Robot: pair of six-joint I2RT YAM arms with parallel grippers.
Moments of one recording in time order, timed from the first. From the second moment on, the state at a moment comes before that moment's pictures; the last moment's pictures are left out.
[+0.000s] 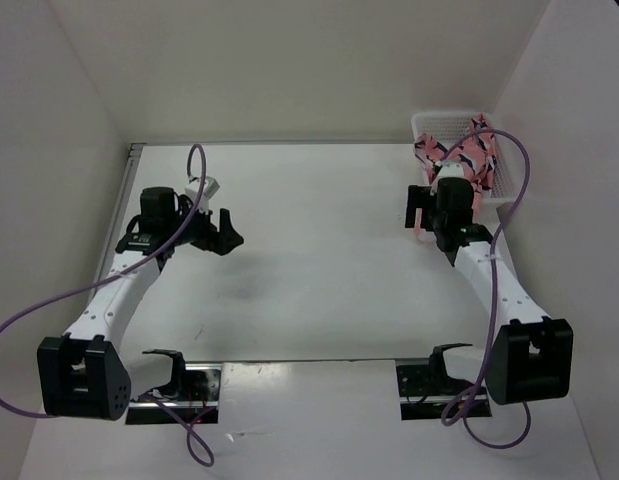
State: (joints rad) left arm -0.03 1.18 0.87 -0.34 0.58 0.07; right arm 0.10 1.20 0.89 -0.22 0.16 -0.01
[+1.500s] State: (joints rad) left arm -0.04 1.17 0.86 -0.28 0.58 0.07; right arm -0.05 1.24 1.12 0.10 0.17 0.14
